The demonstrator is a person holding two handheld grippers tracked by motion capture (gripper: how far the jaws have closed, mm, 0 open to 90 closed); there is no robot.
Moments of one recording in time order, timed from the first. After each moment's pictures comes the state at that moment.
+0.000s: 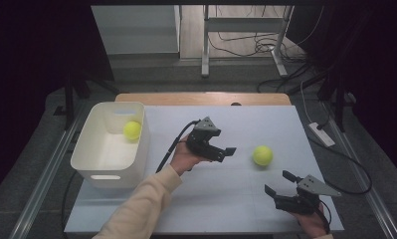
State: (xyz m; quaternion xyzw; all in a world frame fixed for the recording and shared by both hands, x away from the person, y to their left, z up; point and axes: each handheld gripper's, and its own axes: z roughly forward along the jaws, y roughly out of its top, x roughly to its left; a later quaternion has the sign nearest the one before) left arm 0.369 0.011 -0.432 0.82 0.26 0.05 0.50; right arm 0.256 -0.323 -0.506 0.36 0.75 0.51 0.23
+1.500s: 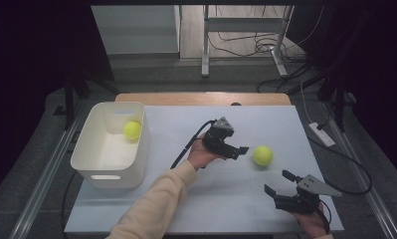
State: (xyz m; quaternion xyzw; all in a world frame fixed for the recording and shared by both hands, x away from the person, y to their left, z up) left arm 0.397 -0.034 -0.456 0.83 0.26 0.04 0.49; right arm 0.257 -0.322 -0.504 0.36 0.74 0.52 0.23
